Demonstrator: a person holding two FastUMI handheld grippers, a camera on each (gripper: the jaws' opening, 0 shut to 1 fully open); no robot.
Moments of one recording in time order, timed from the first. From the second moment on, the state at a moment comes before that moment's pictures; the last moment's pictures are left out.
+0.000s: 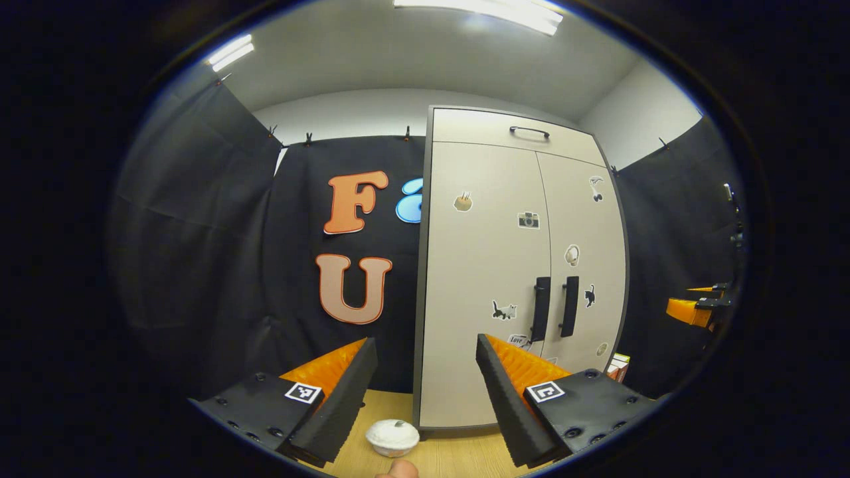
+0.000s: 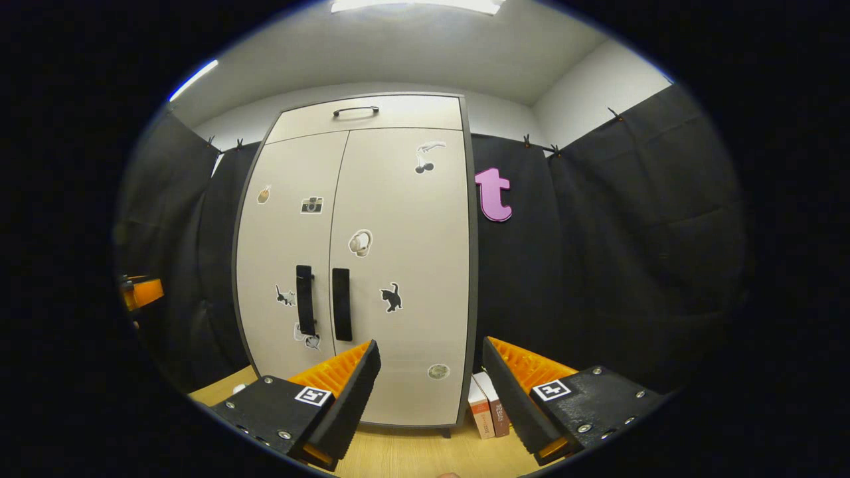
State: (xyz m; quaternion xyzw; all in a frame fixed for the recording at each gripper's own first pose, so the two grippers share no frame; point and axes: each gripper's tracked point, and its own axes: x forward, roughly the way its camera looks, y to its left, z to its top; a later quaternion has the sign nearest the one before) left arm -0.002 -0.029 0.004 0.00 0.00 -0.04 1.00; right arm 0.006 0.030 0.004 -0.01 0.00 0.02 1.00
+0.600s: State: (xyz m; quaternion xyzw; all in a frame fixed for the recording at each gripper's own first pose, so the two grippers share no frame) left arm -0.003 -0.007 -0.003 0.02 0.00 -0.02 1.00; right arm 0.054 0.110 -0.009 -0.01 0.04 0.07 1.00
